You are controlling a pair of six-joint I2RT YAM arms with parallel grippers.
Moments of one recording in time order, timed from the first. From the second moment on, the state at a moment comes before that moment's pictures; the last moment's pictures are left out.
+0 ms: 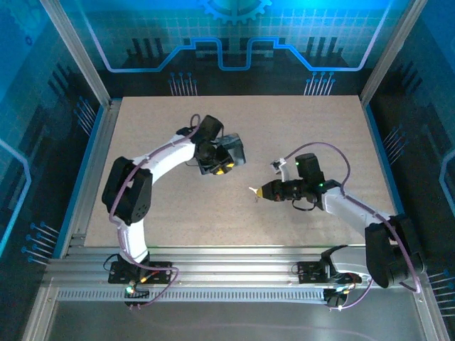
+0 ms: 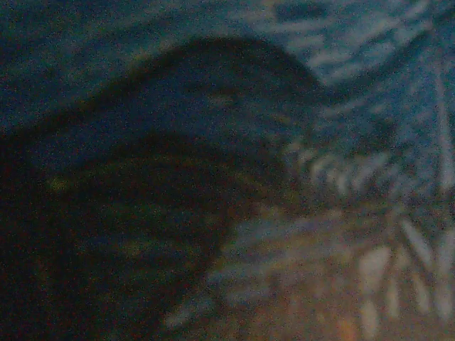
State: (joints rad) left arm -0.44 1.87 1.45 -0.72 0.46 -1.06; right arm 0.36 1.28 0.62 -0.11 -0.83 0.40
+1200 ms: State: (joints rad) left arm -0.40 1.77 1.29 -0.50 0.72 -1.30; right arm 0.42 1.47 0.74 0.14 -0.75 0.53
